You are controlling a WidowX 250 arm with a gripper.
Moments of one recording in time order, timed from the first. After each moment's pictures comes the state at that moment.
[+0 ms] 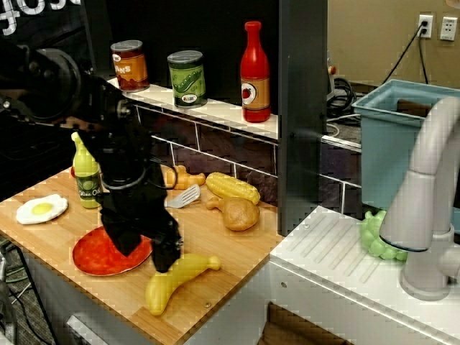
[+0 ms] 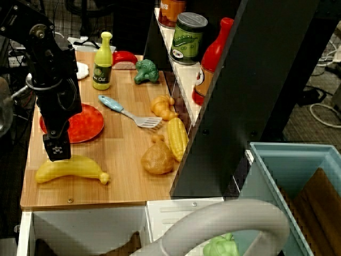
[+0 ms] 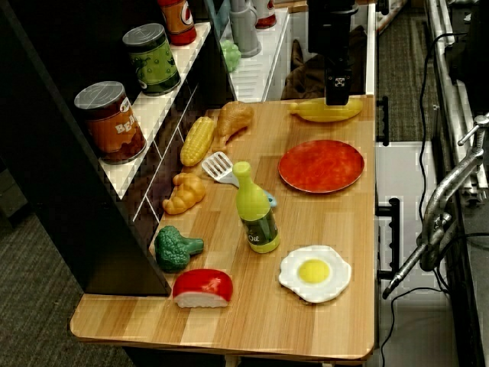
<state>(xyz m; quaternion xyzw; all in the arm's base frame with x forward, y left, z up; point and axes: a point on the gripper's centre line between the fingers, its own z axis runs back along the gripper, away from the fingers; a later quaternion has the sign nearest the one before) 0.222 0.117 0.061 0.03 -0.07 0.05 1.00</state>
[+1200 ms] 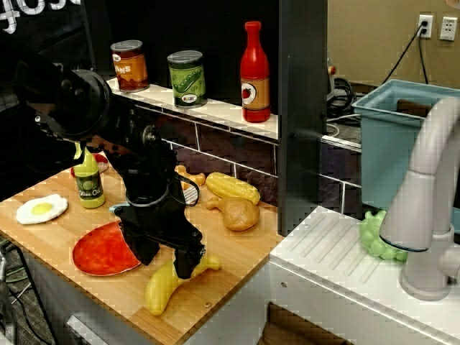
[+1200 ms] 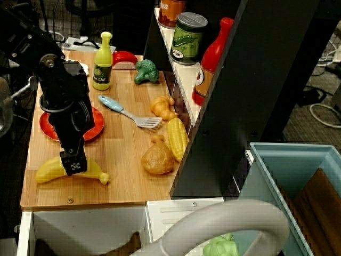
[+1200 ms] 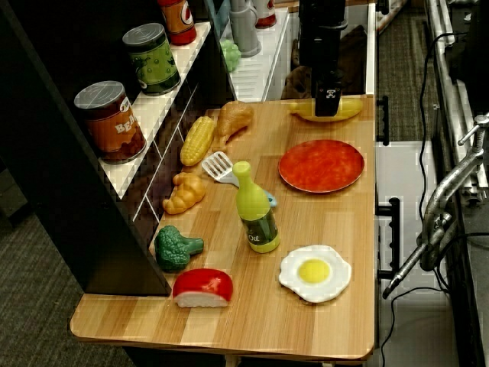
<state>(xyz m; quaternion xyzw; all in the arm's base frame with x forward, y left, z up) 0.239 0.113 0.040 0.05 -0.09 0.10 0.99</state>
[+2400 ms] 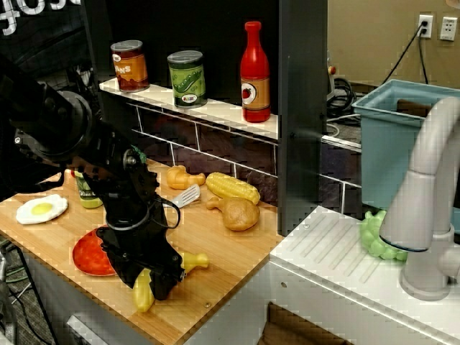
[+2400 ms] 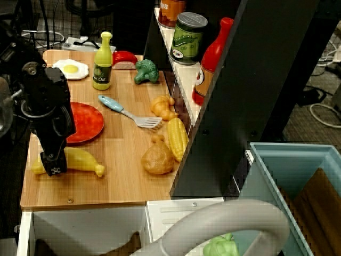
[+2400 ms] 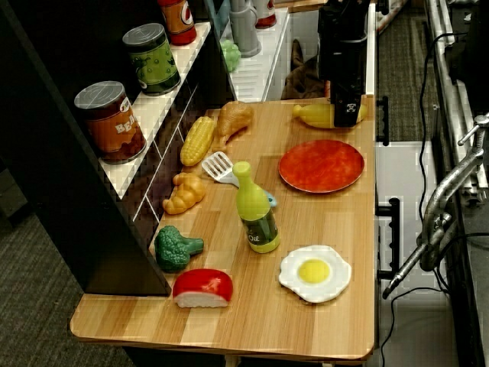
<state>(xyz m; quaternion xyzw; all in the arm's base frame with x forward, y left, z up) 0.215 0.121 0.024 0.04 -0.08 0.09 0.99</state>
